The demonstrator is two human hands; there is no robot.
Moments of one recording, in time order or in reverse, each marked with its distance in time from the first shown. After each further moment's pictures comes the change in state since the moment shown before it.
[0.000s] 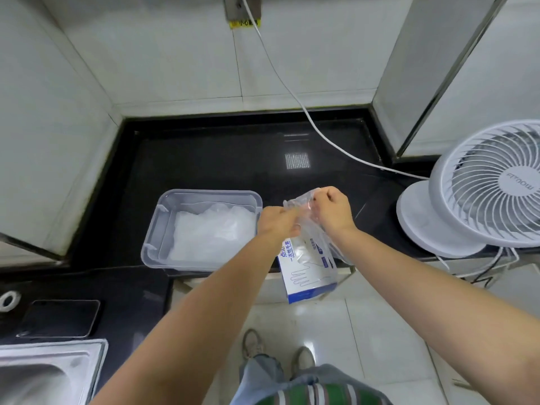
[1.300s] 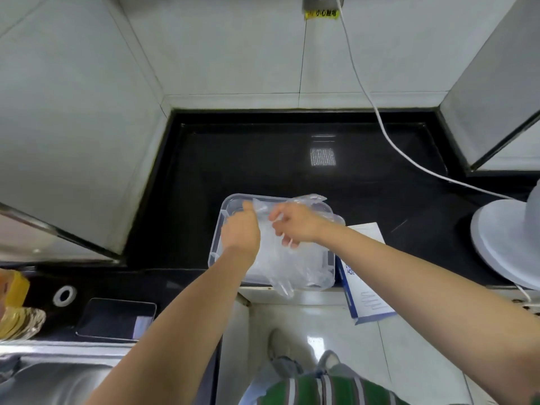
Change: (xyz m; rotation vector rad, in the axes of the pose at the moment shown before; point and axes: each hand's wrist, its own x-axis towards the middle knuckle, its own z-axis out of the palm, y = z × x) left_hand 0.054 -0.027 -0.194 1.139 0.374 0.294; right_hand -0.022 -0.064 0.172 -0.551 -0.757 -0.077
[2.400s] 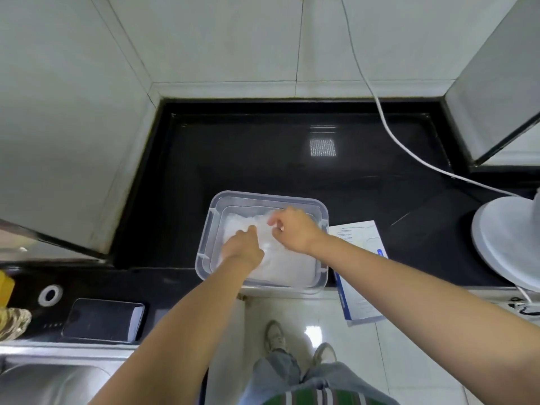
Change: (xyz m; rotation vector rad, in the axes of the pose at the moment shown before) left_hand 0.000 0.000 0.045 0.048 -0.369 0.040; right_hand 0.015 0.026 0.009 -0.365 0.093 -0.045
